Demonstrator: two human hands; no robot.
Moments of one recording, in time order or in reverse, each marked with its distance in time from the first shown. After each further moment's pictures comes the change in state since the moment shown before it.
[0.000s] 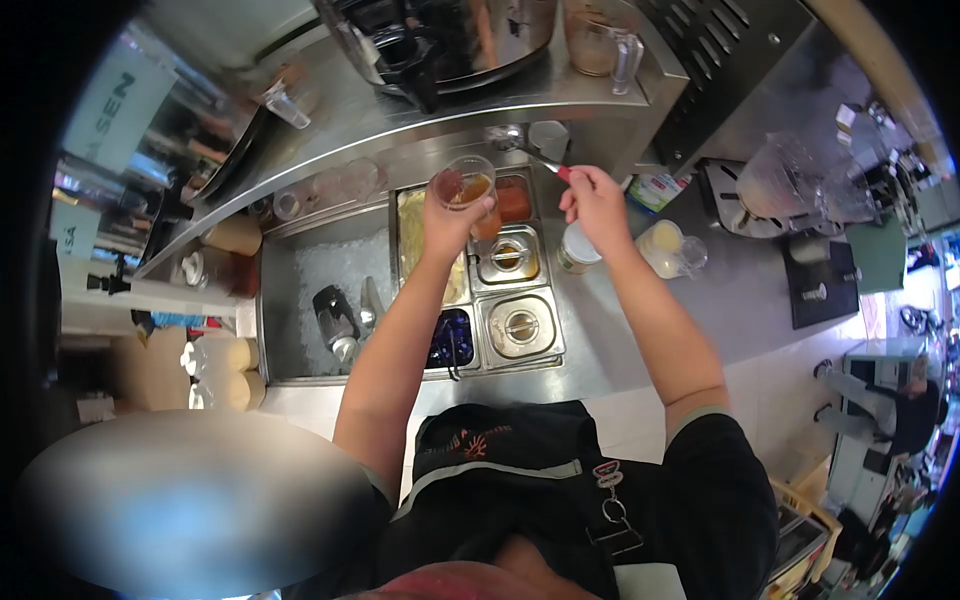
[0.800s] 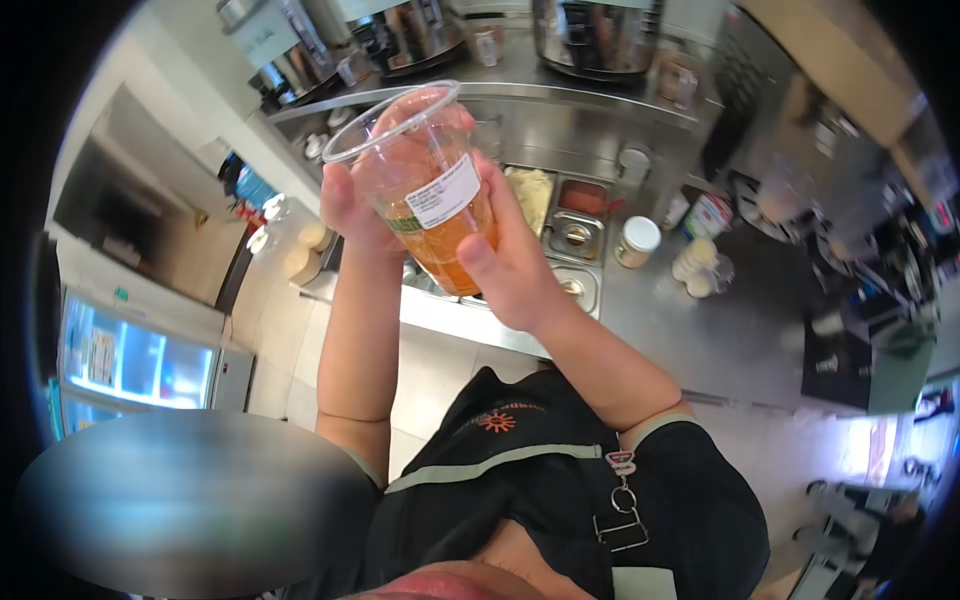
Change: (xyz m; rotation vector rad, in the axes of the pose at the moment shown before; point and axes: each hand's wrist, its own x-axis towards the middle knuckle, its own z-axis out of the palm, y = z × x) left_hand -0.219 0.327 -0.113 -0.637 -0.542 0.416; right_hand -0.316 -0.150 0.137 0.484 -0.837 -0.509
